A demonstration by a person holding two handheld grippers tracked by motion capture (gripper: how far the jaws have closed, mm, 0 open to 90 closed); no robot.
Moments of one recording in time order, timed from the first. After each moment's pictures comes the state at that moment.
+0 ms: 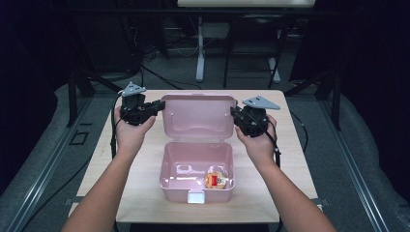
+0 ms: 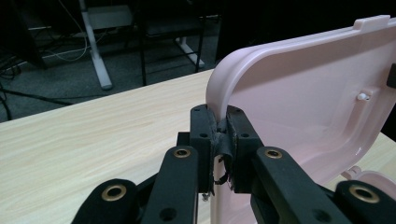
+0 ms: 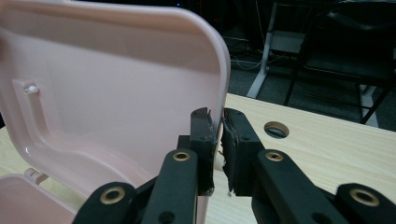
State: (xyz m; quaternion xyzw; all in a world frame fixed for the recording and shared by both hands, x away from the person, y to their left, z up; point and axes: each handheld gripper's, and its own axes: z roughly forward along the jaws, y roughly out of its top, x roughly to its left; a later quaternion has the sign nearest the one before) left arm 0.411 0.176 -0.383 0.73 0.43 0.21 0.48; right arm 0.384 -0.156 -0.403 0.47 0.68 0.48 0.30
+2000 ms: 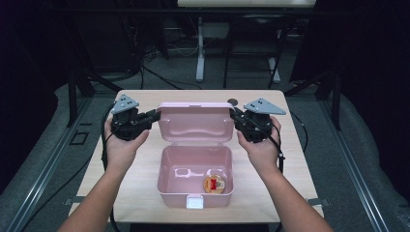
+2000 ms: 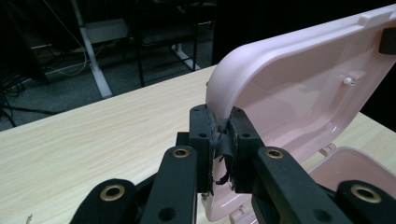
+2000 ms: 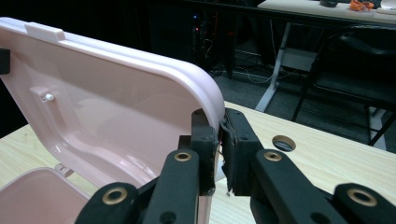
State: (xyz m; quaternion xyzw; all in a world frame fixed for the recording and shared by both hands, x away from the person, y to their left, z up) left arm 0.363 0.185 -0.380 0.74 0.40 0.23 0.49; right arm 0.353 -0.155 -0.385 0.42 0.70 0.49 0.30
